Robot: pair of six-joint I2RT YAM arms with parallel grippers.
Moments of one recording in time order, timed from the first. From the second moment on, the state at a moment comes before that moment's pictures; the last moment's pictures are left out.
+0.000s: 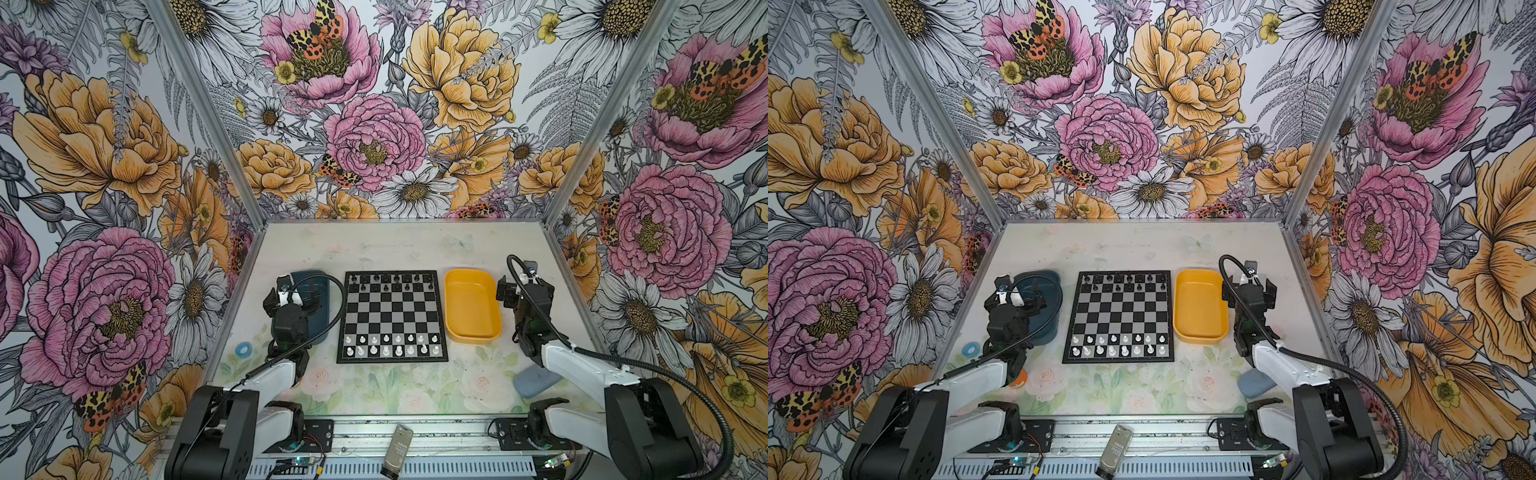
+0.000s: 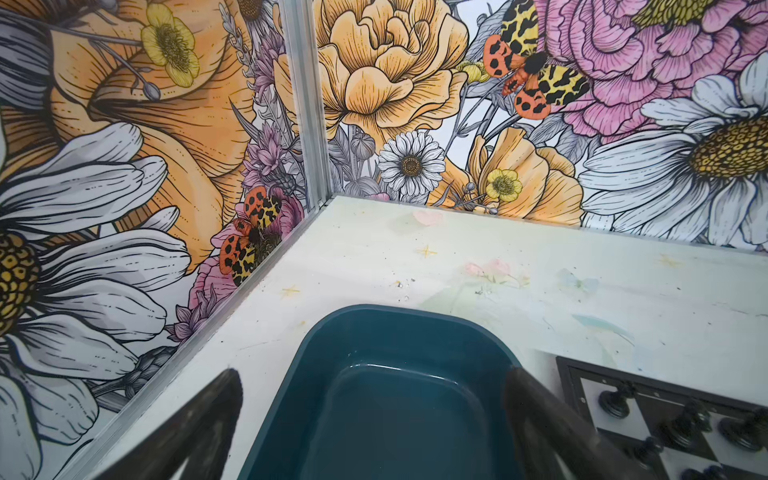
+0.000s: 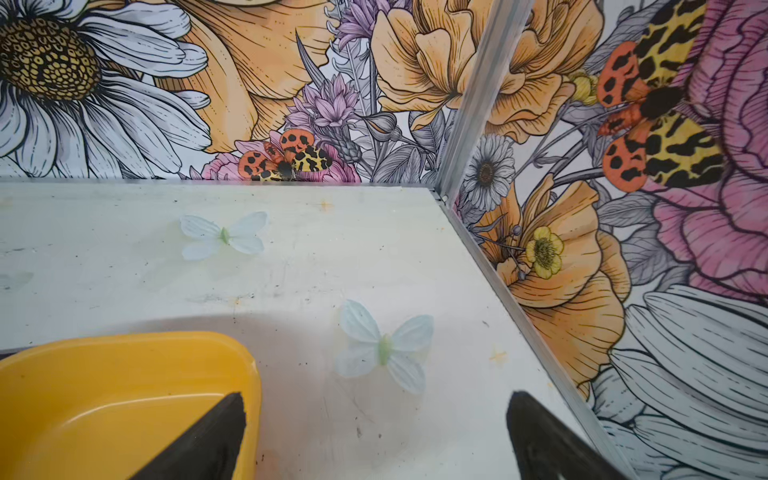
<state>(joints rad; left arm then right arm) -0.11 1.21 0.22 0.88 -0.43 -0.03 0.15 1.21 0.40 0.50 0.41 -0.03</state>
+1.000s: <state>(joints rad) -0.05 1.57 0.36 1.11 -0.34 -0.03 0.00 1.53 0.37 0.87 0.18 -0.02</state>
